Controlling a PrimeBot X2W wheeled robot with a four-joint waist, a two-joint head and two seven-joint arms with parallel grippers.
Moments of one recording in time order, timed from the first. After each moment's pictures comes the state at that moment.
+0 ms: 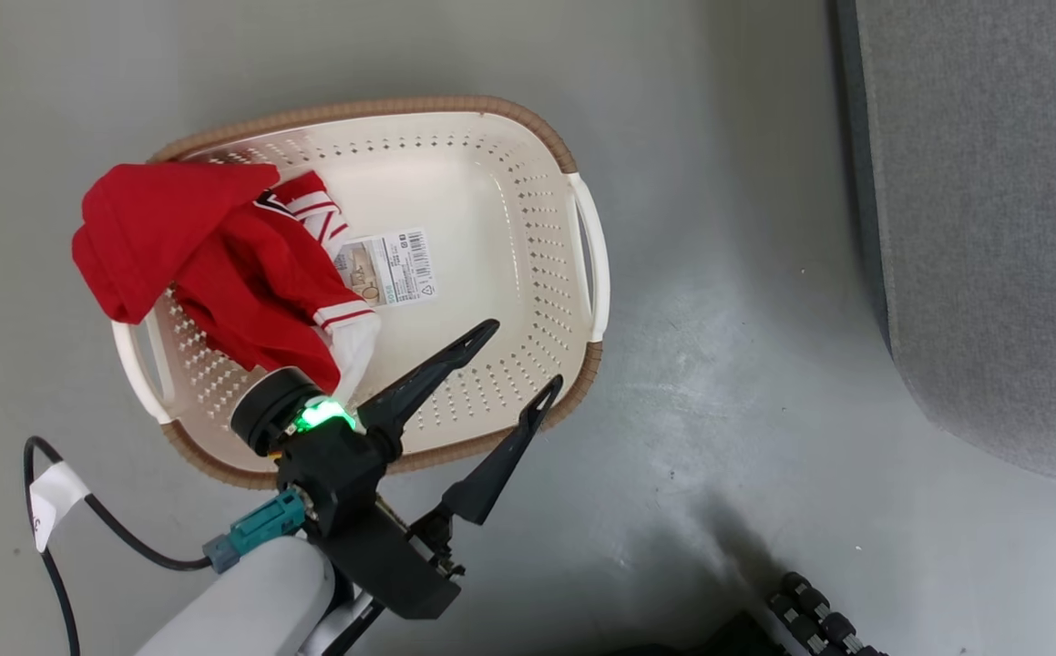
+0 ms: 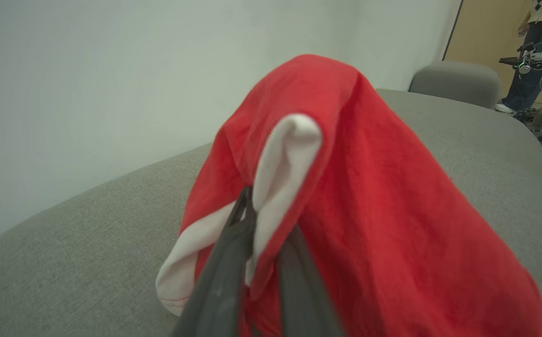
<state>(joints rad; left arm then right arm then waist) -0.51 0.42 -0.81 0.04 -0.58 -0.12 -0.25 -0.99 -0.46 -0.44 0.63 0.41 -0.12 -0.18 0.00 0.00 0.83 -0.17</state>
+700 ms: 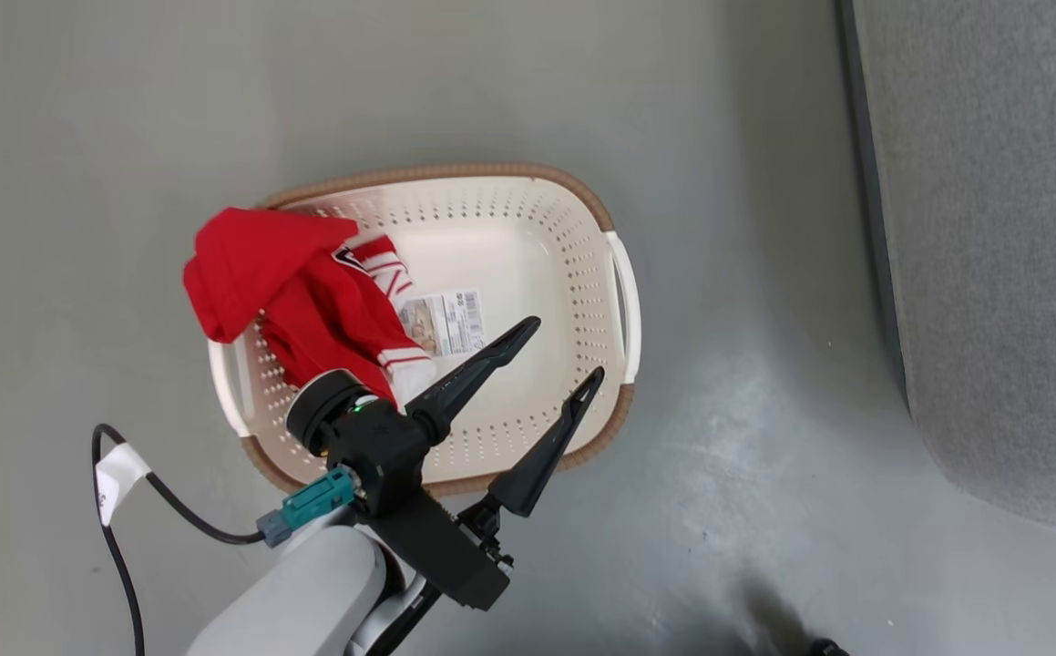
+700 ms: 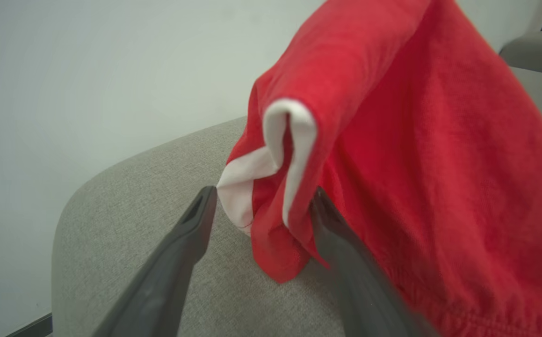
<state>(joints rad) -0.53 0.31 -0.82 0.13 -0.63 -0.12 -0.25 -0.91 -0.46 -0.37 0.80 0.37 0.04 -0.25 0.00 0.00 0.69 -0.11</state>
